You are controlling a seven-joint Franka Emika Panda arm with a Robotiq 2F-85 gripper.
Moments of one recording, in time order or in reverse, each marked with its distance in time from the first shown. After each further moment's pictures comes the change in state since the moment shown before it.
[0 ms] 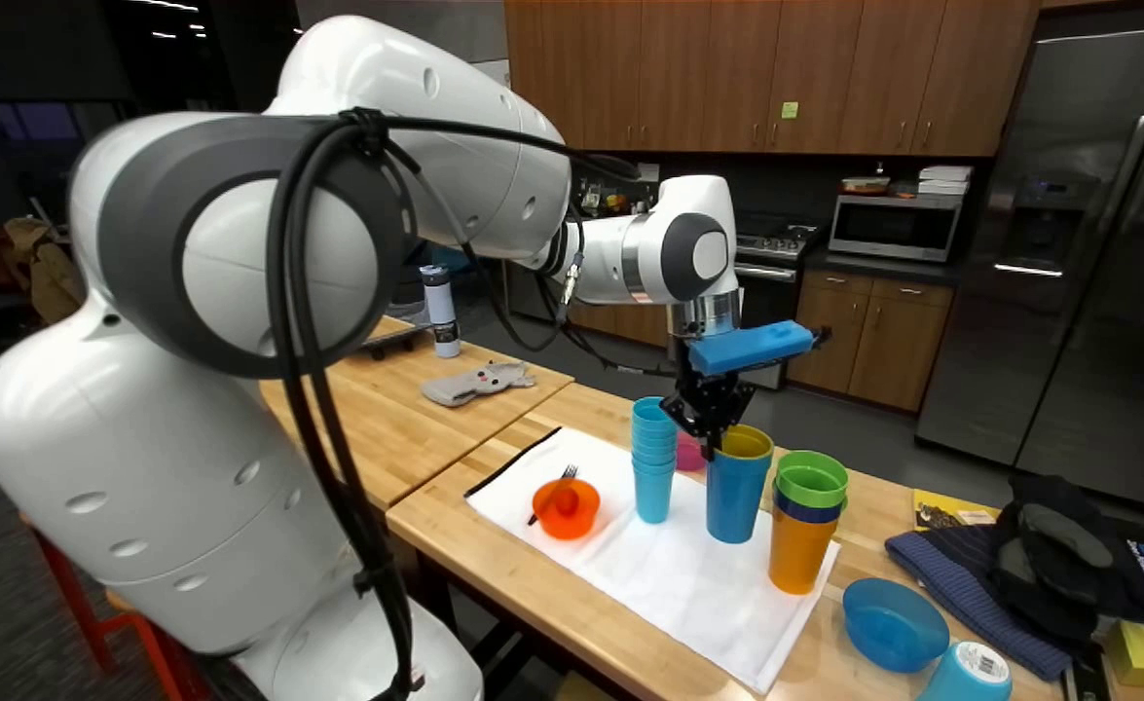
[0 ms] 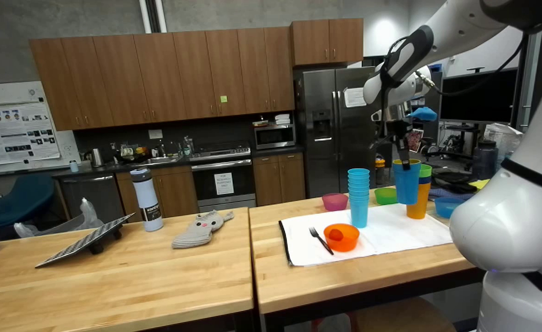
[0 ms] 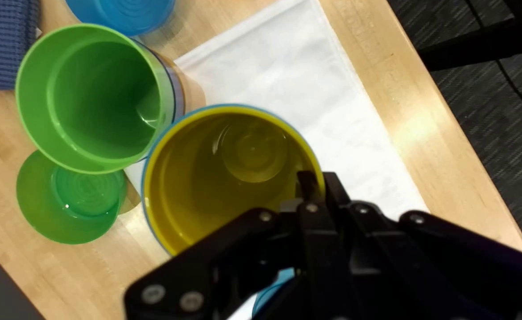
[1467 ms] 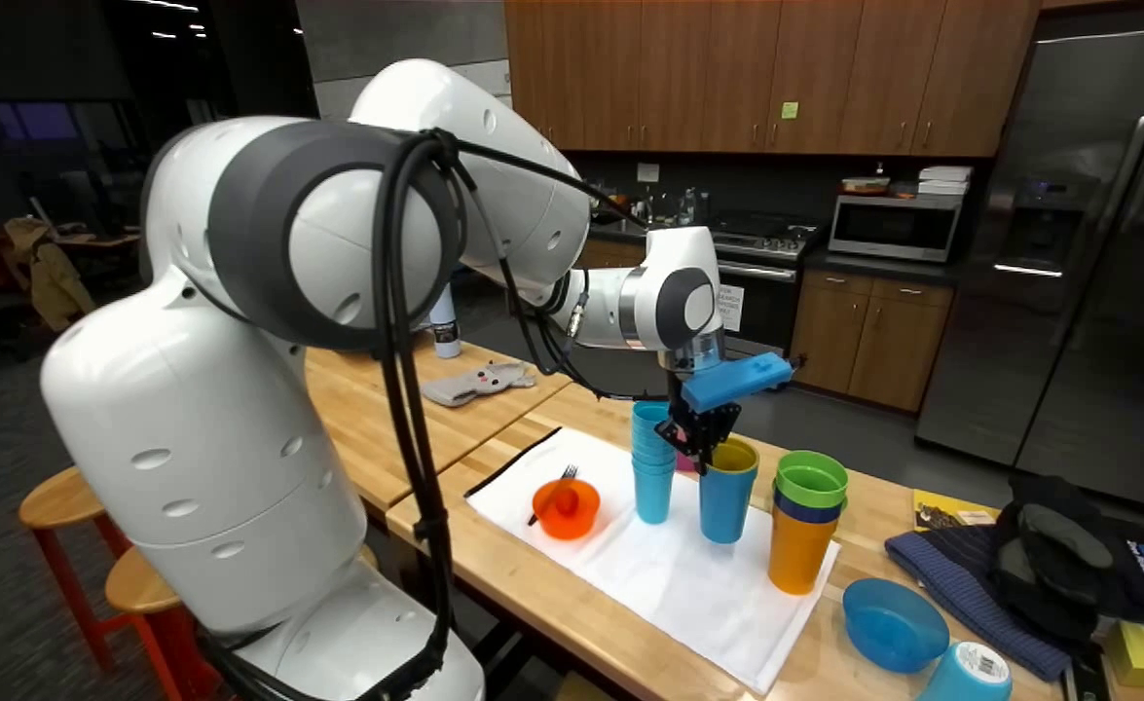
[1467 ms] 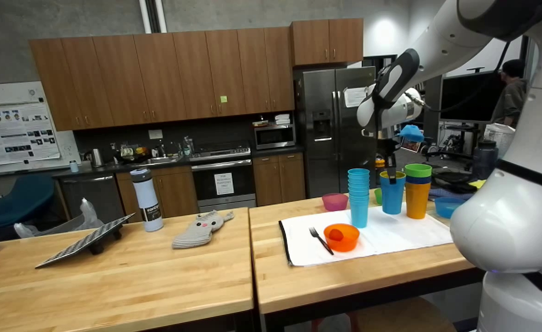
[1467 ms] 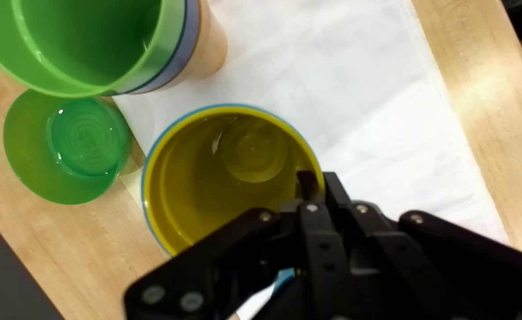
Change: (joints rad) arm 0.017 0.101 0.013 -0.062 0.011 0.242 0.012
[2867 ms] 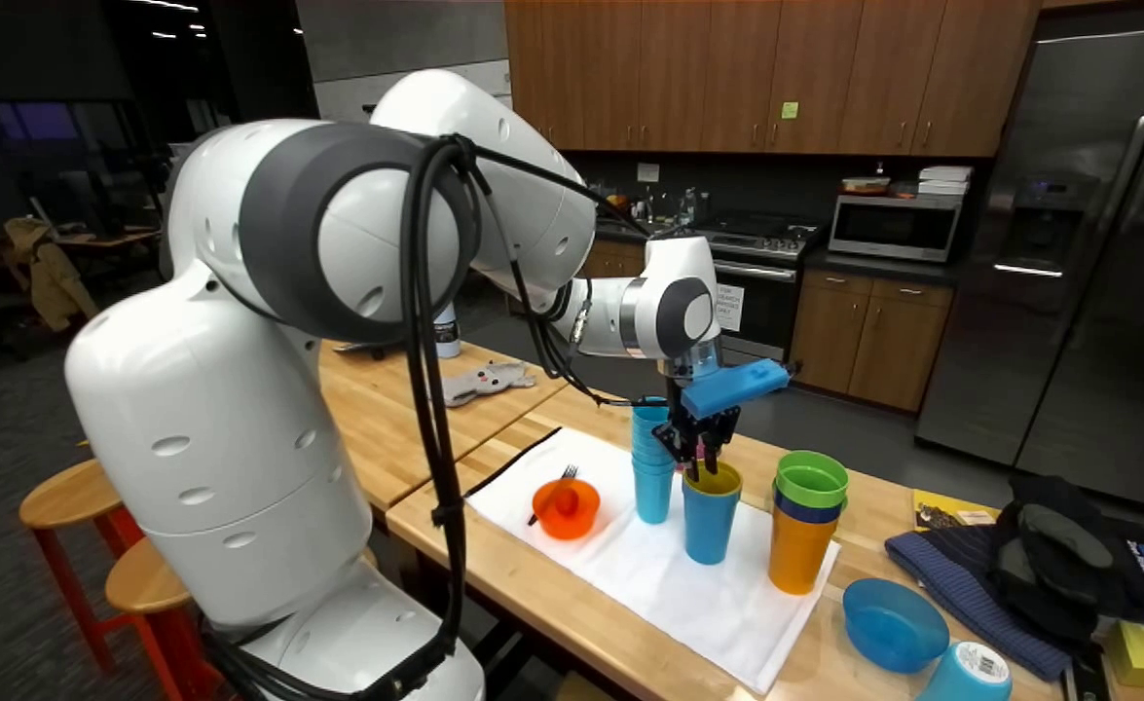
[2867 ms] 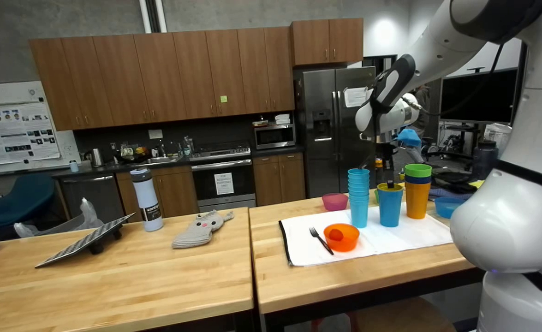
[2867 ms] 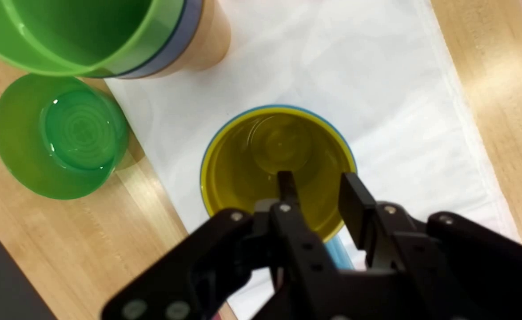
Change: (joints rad) arm 0.000 0.034 0.007 0.000 -0.001 0.036 -0.001
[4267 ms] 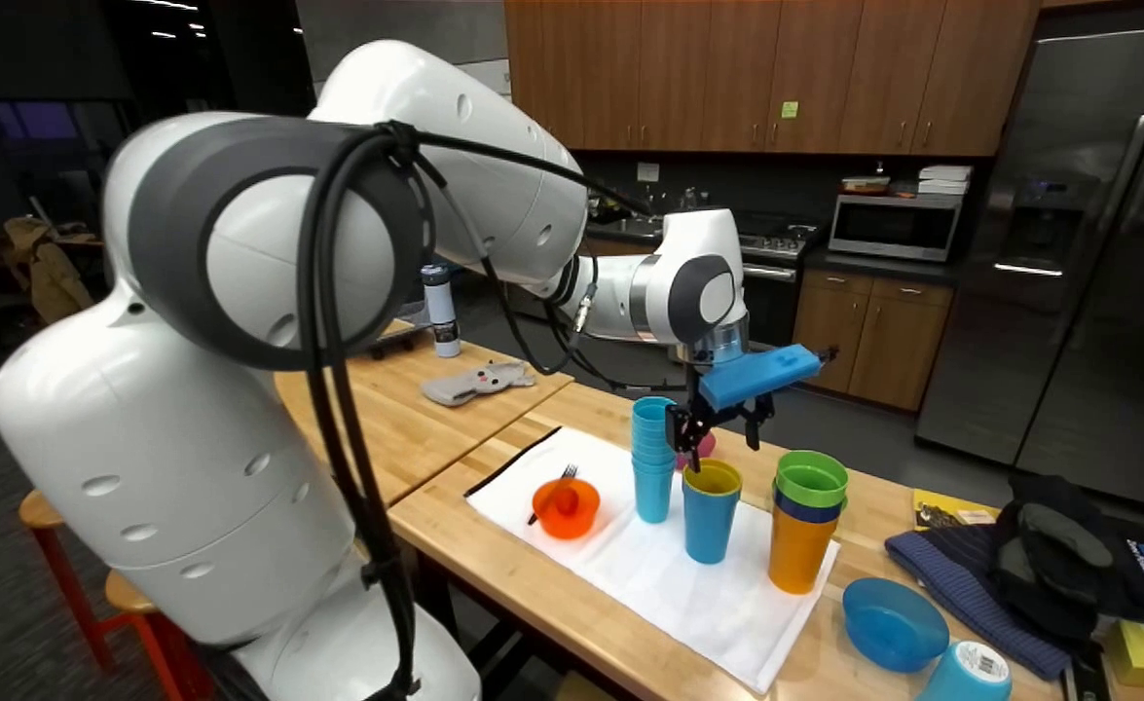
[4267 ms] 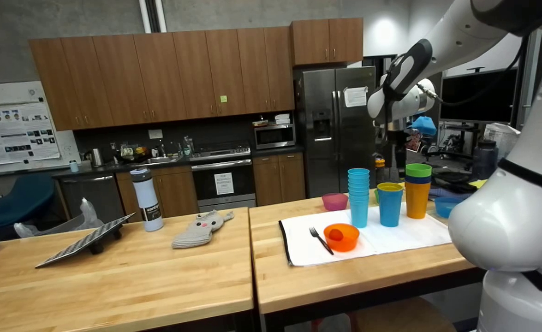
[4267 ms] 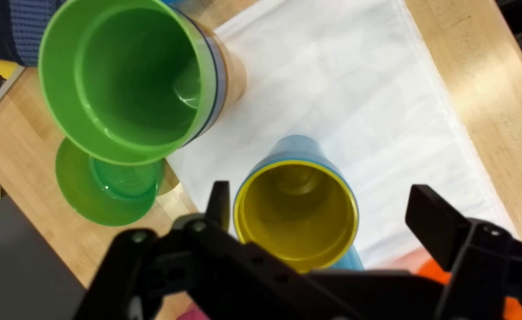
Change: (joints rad) arm -0.049 -0.102 -0.026 -0.012 0.000 -0.039 -0.004
